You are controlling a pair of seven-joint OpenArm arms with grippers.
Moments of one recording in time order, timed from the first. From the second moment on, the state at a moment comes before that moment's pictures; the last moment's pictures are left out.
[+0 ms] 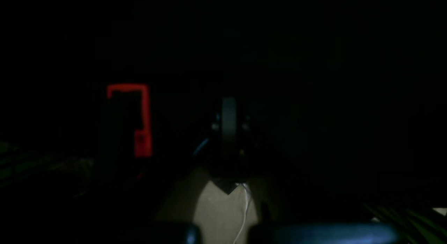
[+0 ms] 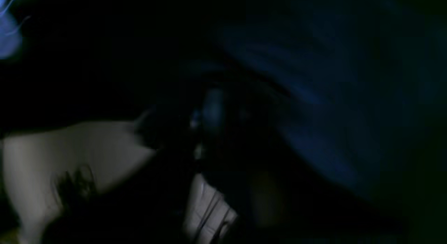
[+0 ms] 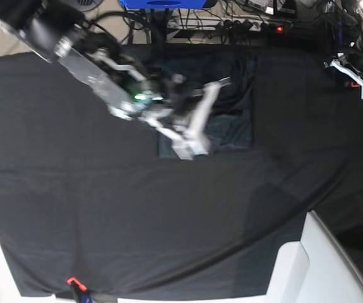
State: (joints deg) left arm 17.7 -15.4 -49.0 73.6 -10.0 -41.3 32.0; right arm 4.6 10.5 -48.0 91.7 37.8 -15.0 -46.0
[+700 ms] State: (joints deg) left arm 19.5 -15.8 -49.0 73.8 -10.5 -41.3 29.9; right arm 6.2 6.8 -44.0 76.6 38.0 -15.2 -42.2
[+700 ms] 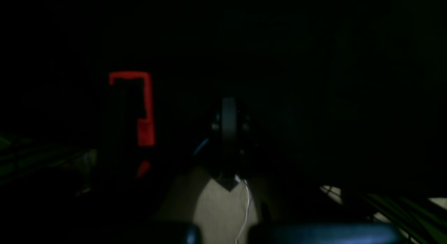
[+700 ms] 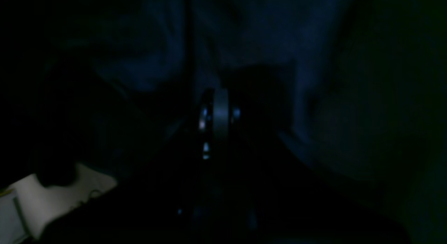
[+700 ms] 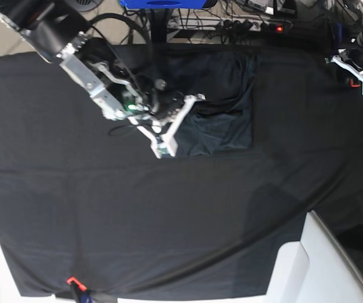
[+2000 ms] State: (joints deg) left arm 19.5 -15.5 -48.7 73.7 -10.5 -41.3 28.7; right arm 18.0 -5.3 -47.7 68.4 39.3 -19.9 -43.5
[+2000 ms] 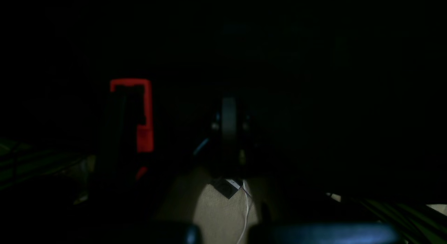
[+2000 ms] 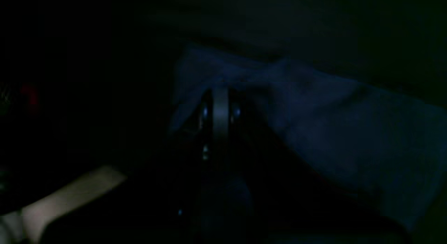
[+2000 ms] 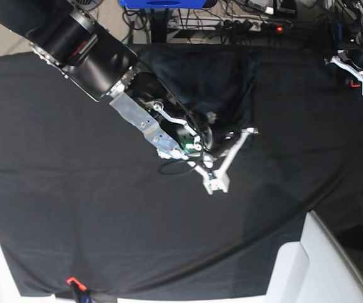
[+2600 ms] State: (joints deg) left arm 19.5 -15.9 -48.7 73.8 -10.4 -41.3 28.8; right arm 10.8 -5.3 -48.2 65.0 38.2 -15.9 -49.2
